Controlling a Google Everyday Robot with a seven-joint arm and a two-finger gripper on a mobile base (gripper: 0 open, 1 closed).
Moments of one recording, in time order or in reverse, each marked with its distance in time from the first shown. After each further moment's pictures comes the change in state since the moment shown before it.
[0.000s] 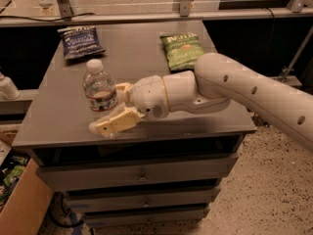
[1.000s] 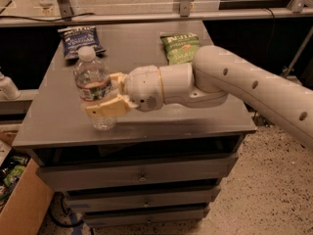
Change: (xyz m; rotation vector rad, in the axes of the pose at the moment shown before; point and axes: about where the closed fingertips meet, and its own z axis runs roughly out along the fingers) arm -0.033 -0.008 0.007 0.037 -0.052 -0.063
